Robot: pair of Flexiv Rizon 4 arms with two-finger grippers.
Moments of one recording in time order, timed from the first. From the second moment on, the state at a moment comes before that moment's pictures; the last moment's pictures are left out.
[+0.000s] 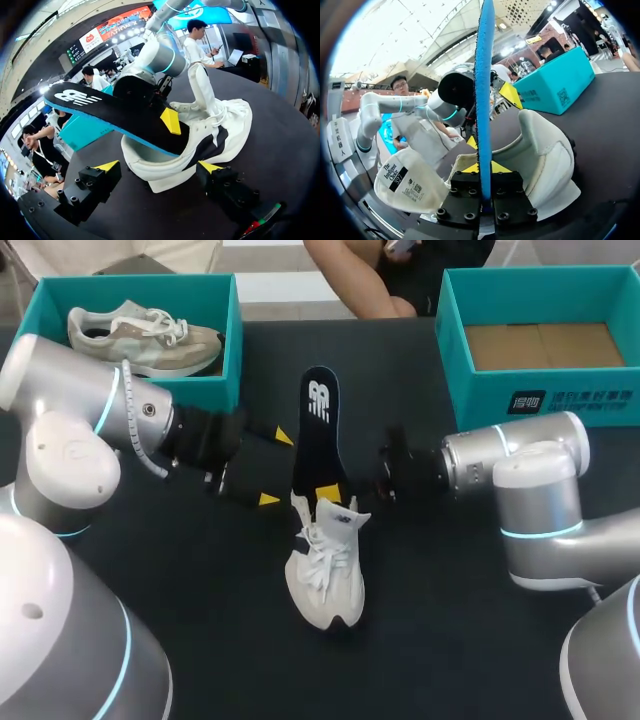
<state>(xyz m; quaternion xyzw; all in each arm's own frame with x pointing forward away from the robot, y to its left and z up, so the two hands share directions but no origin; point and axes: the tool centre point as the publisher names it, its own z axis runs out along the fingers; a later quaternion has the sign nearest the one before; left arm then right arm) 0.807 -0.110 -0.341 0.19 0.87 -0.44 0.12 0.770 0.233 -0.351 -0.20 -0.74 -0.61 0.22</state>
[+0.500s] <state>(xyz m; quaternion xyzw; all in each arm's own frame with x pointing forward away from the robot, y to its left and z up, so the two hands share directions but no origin) 0.807 -0.110 -0.341 0.19 0.87 -0.44 0.12 0.787 0.237 -0.322 -0.17 -0.74 -0.63 0.16</state>
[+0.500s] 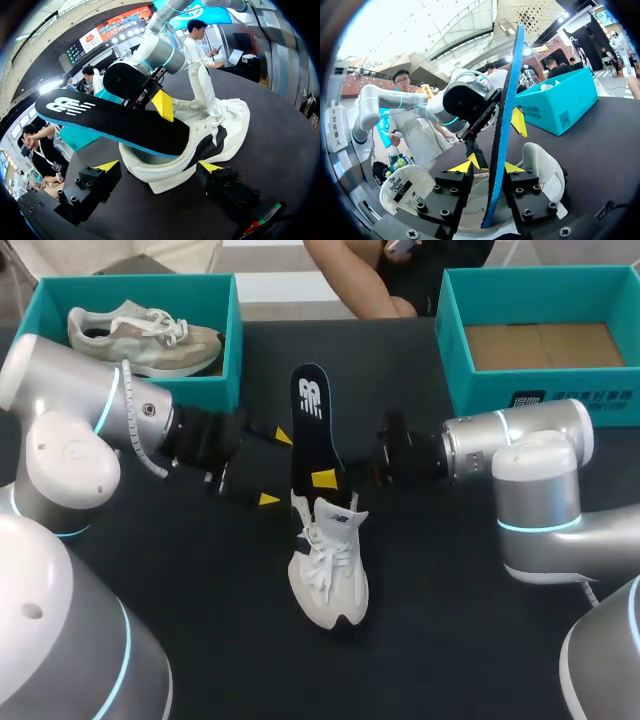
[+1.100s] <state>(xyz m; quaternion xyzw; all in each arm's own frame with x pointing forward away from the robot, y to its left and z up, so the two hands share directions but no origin) 0.807 -0.110 -0.341 0.19 0.87 -0.44 0.12 0.773 0.233 -0.350 -0.21 -0.77 -0.57 0.21</state>
